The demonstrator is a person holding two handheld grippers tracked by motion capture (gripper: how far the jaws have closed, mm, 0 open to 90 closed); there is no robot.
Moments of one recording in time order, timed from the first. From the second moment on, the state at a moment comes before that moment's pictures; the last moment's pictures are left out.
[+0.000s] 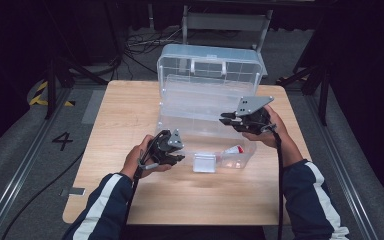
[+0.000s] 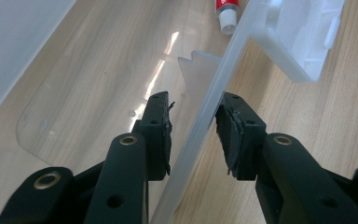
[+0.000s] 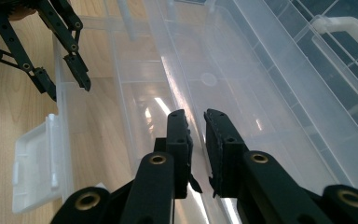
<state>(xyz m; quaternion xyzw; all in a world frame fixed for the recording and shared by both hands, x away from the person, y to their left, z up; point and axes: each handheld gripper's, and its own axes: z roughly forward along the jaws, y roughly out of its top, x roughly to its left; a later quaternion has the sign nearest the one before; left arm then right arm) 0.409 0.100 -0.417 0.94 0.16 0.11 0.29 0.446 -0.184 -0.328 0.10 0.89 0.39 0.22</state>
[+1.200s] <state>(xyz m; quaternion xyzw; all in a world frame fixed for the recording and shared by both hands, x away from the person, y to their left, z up) 0.391 0.138 -0.385 0.89 0.17 0.15 0.39 0.436 -0.185 -0.333 0.10 0.89 0.39 0.22</state>
